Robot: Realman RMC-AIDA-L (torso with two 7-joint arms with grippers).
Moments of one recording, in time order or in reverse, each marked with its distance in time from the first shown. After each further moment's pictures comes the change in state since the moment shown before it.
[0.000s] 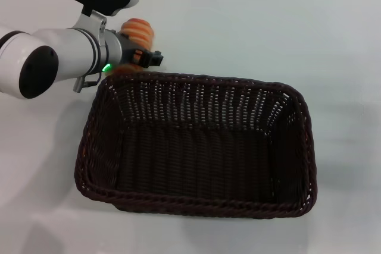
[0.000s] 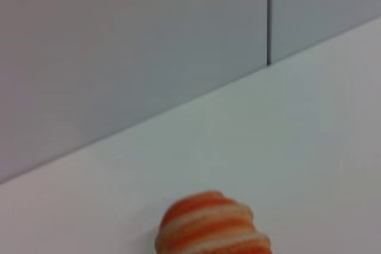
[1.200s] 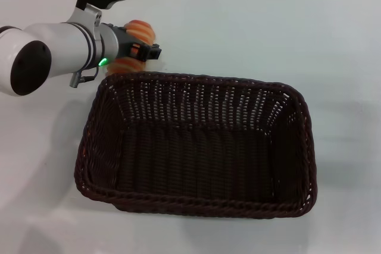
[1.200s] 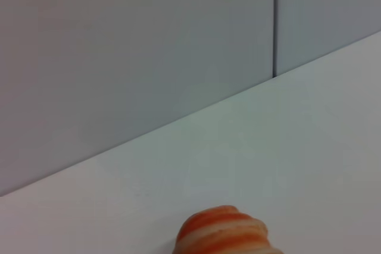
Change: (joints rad) left arm 0.030 0.000 -0.027 -0.065 0.011 -0.021 0.008; right arm 0.013 -0.004 -0.001 0.008 -0.005 -0.008 0.001
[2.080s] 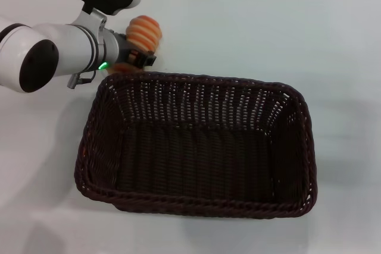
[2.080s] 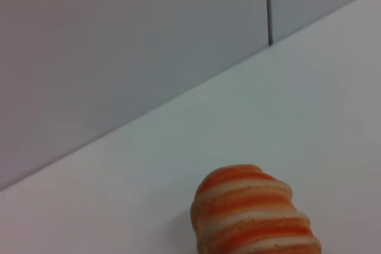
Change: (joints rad) left arm -0.038 -0.001 0.009 0.046 0.040 -0.036 0.022; right arm 0.011 0.000 0.006 0.001 -0.003 -0.003 -0.009
